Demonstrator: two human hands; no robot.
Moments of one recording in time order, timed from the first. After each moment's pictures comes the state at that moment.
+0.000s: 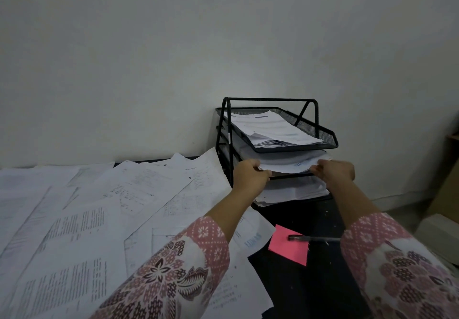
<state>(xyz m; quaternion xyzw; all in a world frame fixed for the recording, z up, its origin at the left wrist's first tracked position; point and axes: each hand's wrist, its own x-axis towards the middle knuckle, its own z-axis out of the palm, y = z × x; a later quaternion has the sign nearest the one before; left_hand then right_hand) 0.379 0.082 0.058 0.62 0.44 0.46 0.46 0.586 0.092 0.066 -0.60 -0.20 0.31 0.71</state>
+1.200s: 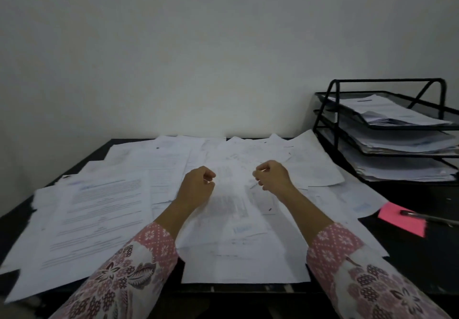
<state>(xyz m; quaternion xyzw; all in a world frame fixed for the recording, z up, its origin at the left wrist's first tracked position) 0.025 0.001 -0.014 0.63 0.66 0.38 0.14 0.224 0.031 0.009 -0.60 -0.61 0.34 0.40</state>
